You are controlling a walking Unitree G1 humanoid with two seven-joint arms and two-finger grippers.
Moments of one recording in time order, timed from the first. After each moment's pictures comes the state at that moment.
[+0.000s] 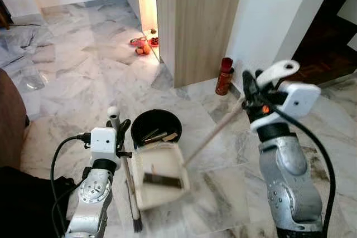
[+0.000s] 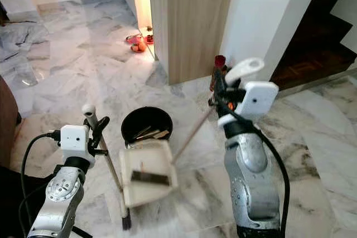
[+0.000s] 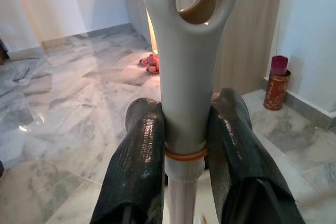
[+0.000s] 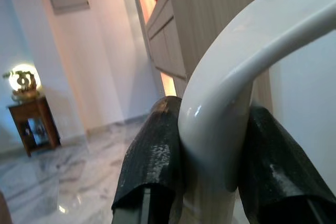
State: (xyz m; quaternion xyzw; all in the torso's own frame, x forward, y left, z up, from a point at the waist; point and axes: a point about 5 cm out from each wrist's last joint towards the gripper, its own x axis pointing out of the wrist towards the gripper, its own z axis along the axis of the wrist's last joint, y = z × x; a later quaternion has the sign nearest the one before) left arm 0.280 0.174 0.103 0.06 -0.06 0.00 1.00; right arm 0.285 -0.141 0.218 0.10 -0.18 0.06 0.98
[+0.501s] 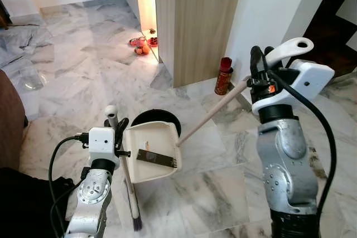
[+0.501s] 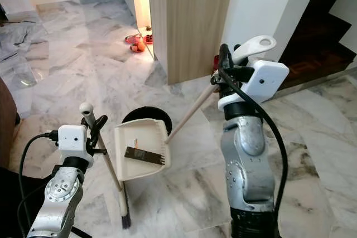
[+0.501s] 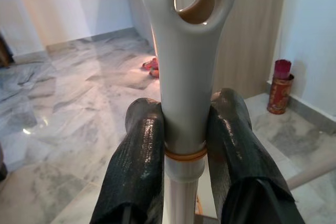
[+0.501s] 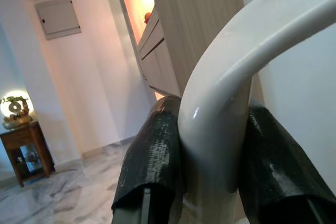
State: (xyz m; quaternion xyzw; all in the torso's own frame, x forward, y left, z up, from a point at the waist) left arm 0.276 0.178 0.103 0.06 -0.06 0.02 1.00; right arm 0.297 -0.133 0.238 0.13 -0.21 0.05 0.97
